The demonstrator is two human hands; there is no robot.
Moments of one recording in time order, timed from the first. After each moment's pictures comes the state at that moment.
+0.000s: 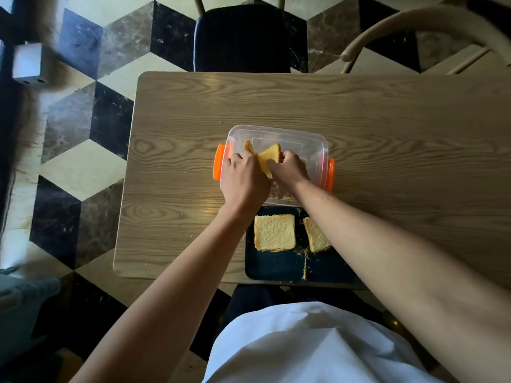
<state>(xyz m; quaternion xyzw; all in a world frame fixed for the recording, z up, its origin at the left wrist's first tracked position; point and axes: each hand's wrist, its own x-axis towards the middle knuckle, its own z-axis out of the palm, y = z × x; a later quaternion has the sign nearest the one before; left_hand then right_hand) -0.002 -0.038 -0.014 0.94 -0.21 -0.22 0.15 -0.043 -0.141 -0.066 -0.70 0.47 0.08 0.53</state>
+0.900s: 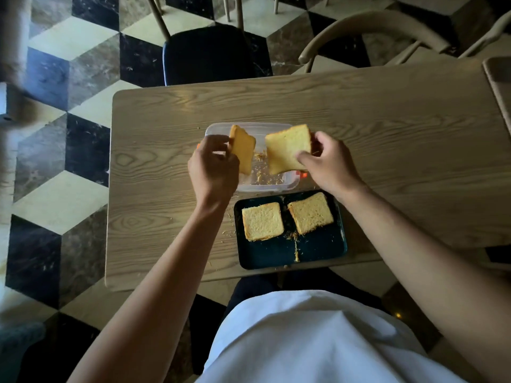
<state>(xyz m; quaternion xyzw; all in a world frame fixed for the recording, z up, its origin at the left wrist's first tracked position) -0.013 -0.004 0.024 0.86 -0.15 -0.12 0.47 -0.157 -0.160 0.029 -0.77 0.43 -0.10 0.45</state>
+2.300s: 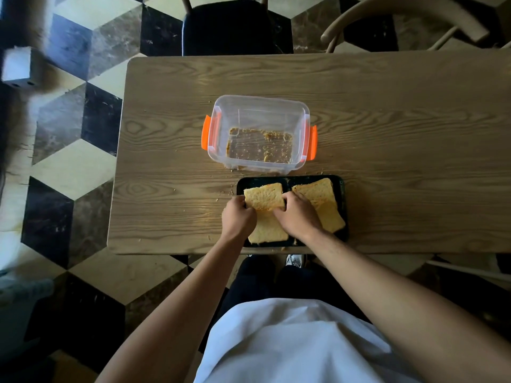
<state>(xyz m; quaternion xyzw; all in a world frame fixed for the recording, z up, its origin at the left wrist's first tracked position) -0.112 0.053 -0.070 0.86 -0.03 -0.37 0.34 -0.203 -0.064 -0.082 -0.82 0.41 0.14 0.37</state>
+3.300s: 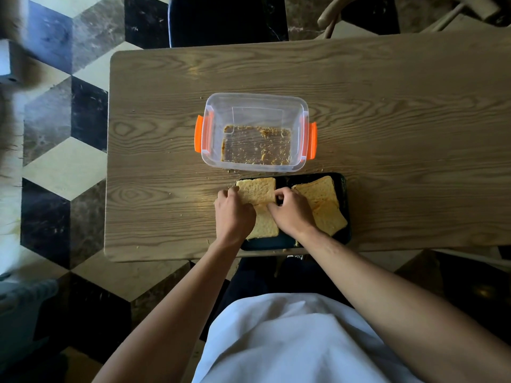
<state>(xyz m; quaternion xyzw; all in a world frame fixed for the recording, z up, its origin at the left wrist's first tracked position) -0.095 0.046 -0.075 0.91 -0.13 -0.31 0.23 -0.184 -0.064 -0.088 -0.76 0.46 0.11 0.45</state>
